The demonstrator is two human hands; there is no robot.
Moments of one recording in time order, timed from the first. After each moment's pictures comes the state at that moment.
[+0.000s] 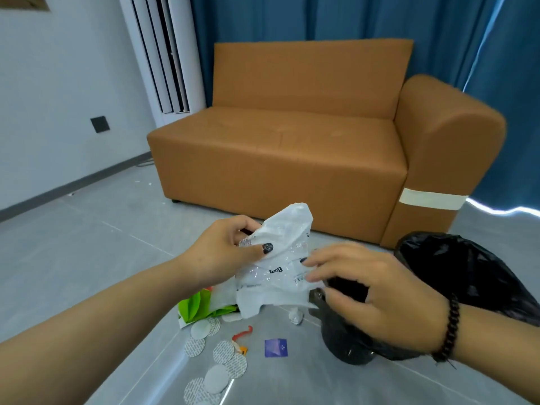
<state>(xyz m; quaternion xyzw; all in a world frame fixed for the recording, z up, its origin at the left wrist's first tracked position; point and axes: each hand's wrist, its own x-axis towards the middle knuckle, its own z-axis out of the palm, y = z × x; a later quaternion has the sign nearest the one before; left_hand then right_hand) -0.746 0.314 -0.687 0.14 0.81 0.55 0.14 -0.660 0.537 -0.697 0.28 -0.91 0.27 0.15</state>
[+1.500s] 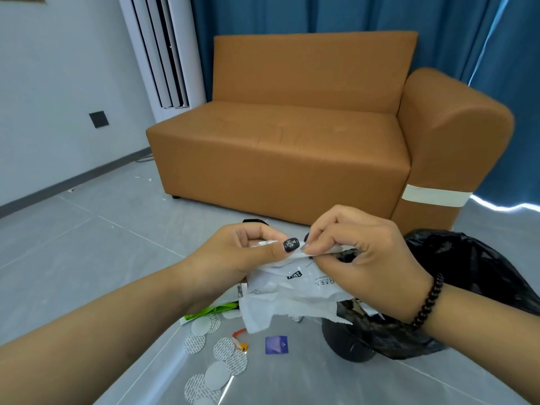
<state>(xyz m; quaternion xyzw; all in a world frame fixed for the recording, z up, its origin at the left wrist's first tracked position) -0.728 0.323 -0.680 0.14 0.70 0.65 0.25 -0.685 0.522 -0.684 0.28 -0.84 0.36 0.28</state>
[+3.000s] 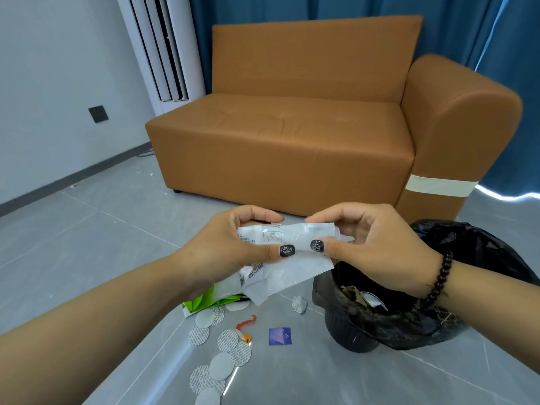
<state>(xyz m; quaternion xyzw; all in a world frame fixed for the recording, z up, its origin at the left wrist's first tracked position) -0.735 0.320 -0.682 0.14 0.76 0.61 0.19 -0.690 0.532 -0.682 0.13 -0.78 0.61 0.03</state>
